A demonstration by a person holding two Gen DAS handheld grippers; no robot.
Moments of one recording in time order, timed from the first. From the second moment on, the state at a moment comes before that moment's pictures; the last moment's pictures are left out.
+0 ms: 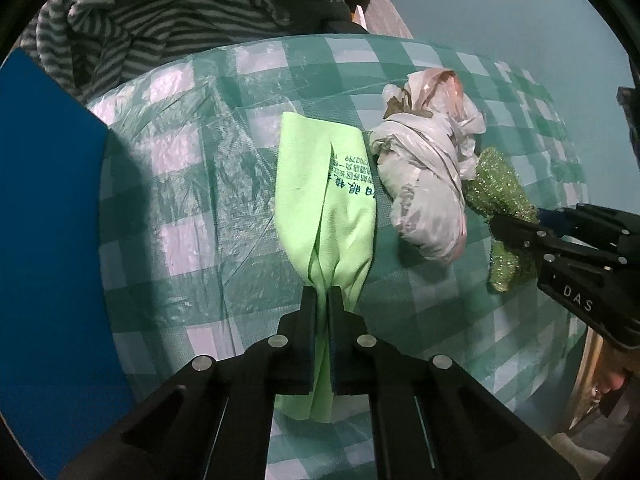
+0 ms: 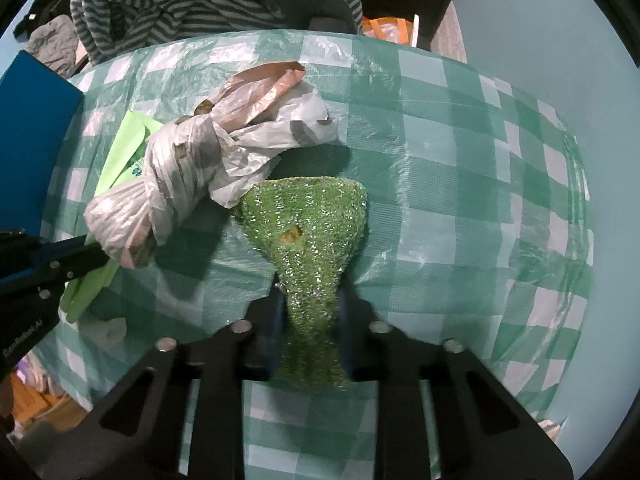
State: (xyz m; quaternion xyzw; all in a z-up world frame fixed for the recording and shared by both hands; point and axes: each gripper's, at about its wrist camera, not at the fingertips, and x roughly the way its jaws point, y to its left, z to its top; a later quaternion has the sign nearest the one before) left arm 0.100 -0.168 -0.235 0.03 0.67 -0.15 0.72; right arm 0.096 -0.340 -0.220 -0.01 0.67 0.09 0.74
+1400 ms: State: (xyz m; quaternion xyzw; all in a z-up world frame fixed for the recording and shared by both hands) left arm 0.044 -0.105 -0.118 0.04 0.59 -0.15 0.79; right arm 0.050 -0.310 -0.122 0.01 0.62 0.13 0.77
